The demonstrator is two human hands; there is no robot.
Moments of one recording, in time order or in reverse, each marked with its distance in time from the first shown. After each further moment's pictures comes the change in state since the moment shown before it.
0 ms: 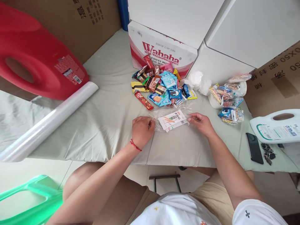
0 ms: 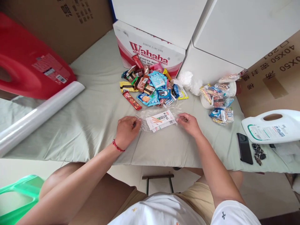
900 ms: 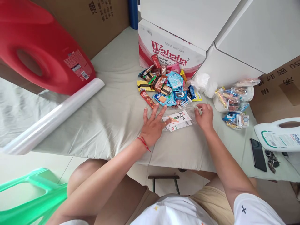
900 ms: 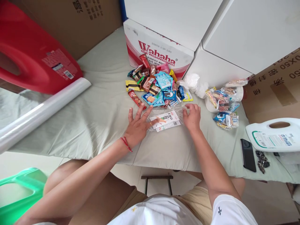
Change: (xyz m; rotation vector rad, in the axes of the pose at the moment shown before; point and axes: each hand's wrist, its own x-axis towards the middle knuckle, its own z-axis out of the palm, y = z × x) left_hand 0.003 0.002 0.012 0.125 -0.091 0.374; right_hand 0.043 -0.024 0.015 -0.512 0.384 -0.240
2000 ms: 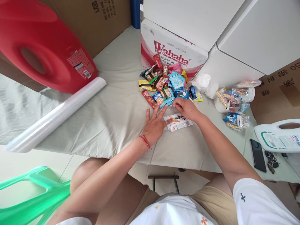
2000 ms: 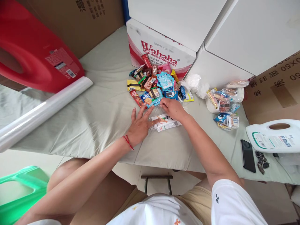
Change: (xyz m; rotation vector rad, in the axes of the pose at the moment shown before) left_hand 0.006 -0.001 -0.001 -0.010 -0.106 -0.056; right_hand 0.047 -0.078 0.020 0.198 -0.556 -0.495
